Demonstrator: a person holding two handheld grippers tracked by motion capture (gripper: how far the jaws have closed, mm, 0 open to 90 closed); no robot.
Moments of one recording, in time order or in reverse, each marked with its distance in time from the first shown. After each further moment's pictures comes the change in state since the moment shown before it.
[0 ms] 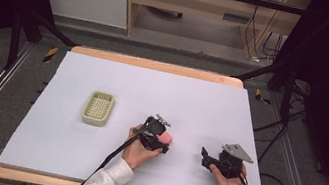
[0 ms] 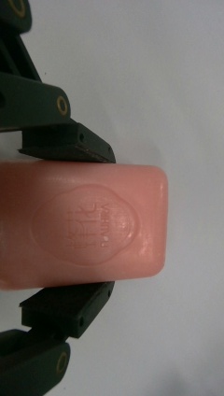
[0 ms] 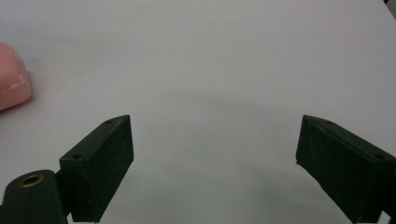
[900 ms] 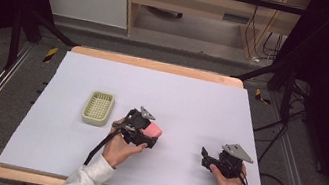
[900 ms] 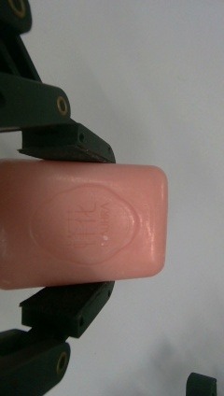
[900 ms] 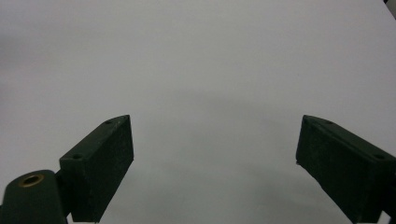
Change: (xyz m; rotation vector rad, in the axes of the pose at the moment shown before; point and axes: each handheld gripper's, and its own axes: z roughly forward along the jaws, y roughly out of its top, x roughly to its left) left arm 0.025 -0.013 -0.059 -0.092 -0.002 0.005; right arm 0.000 0.000 0.000 0.001 0.001 0.004
